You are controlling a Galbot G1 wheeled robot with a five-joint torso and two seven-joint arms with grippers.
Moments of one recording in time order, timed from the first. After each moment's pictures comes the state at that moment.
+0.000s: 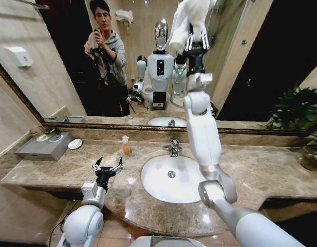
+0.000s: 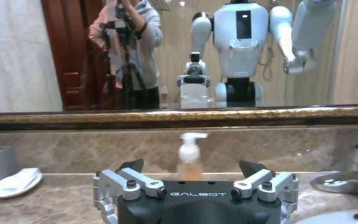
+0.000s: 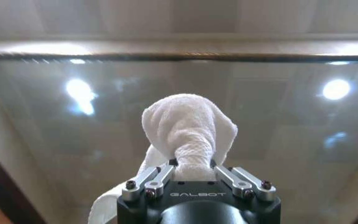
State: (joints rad) left arm 1.68 -1.40 -0.62 -2.34 -0.15 0.32 -0.09; right arm -0.14 1.61 0.36 1.44 -0.08 0.26 0.12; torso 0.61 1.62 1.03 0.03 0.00
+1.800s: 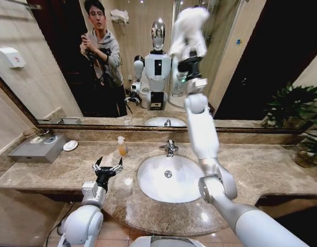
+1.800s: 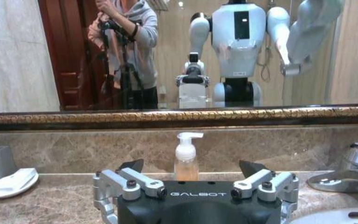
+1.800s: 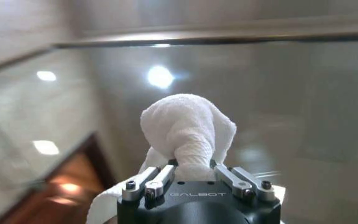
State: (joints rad) left arm 1.68 -1.40 -0.62 -2.34 -0.15 0.32 -0.09; right arm -0.20 1.61 0.25 1.25 -0.16 0.50 -0.05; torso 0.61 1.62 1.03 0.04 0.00
